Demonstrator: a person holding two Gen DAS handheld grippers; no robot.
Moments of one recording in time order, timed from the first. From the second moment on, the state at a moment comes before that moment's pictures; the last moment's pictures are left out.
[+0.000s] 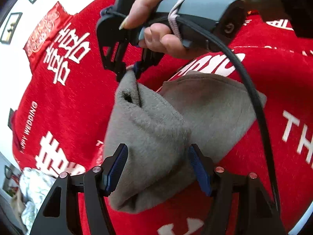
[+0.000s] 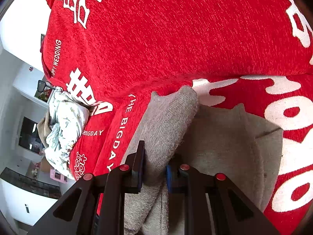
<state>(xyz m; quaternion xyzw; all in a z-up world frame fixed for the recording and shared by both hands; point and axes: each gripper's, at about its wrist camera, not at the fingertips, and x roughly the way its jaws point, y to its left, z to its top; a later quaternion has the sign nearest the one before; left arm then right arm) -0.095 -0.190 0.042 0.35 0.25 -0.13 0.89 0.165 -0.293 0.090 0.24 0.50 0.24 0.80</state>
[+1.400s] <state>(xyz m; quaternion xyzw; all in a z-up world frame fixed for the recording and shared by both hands) -0.049 -0.259 0.040 0.17 0.40 -0.26 0.86 0.160 -0.397 0.023 0.25 0.51 0.17 0.80</state>
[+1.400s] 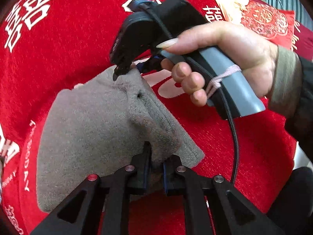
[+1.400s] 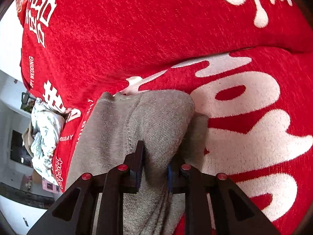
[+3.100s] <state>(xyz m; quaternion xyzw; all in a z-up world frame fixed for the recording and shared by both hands) 0.001 -0.078 0.054 -0.02 0.47 -0.14 0.87 -0.039 -0.387 0.087 0.16 0.42 0.07 0.89</state>
